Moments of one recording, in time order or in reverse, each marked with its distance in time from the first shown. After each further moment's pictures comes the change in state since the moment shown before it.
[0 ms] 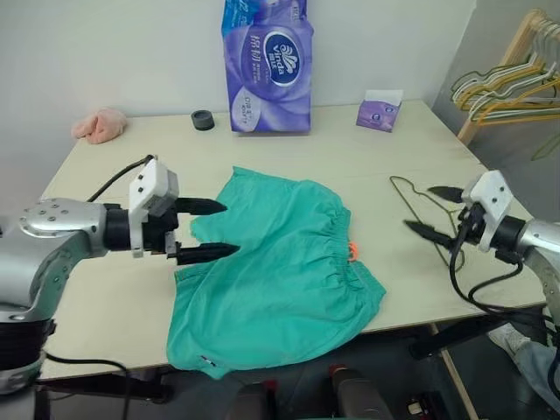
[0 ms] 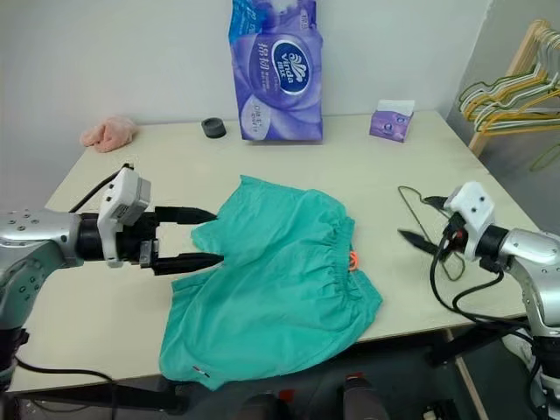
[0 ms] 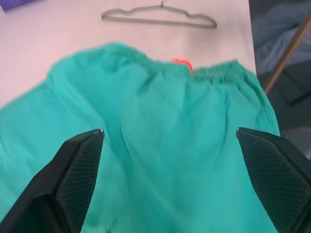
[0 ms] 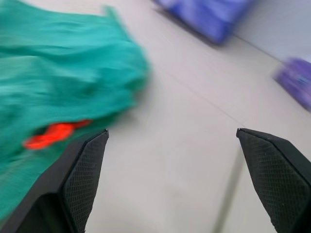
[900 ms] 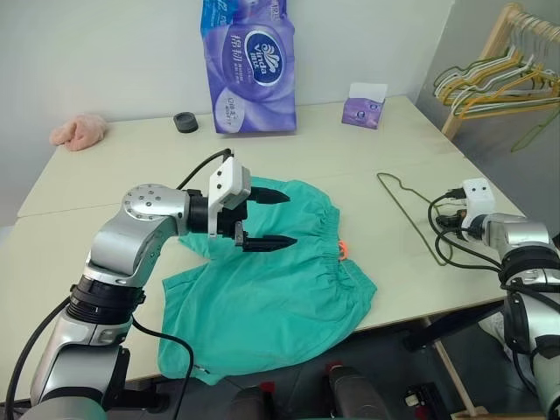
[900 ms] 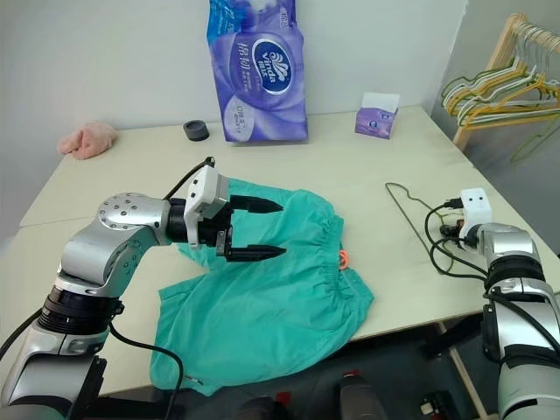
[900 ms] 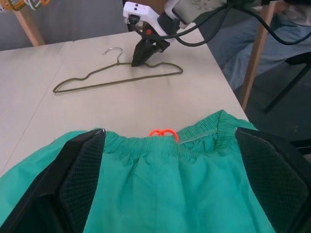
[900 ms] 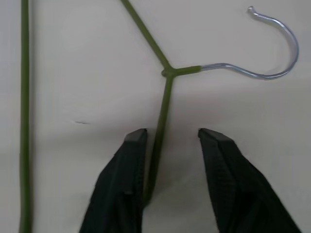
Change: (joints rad) left arm -0.221 -0.229 -0.237 0.170 0.173 -0.197 -0.054; right arm -0.602 0.144 0.132 1.156 -0.248 0.030 -0.202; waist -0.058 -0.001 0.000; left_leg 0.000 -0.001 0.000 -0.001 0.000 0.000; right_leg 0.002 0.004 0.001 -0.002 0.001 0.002
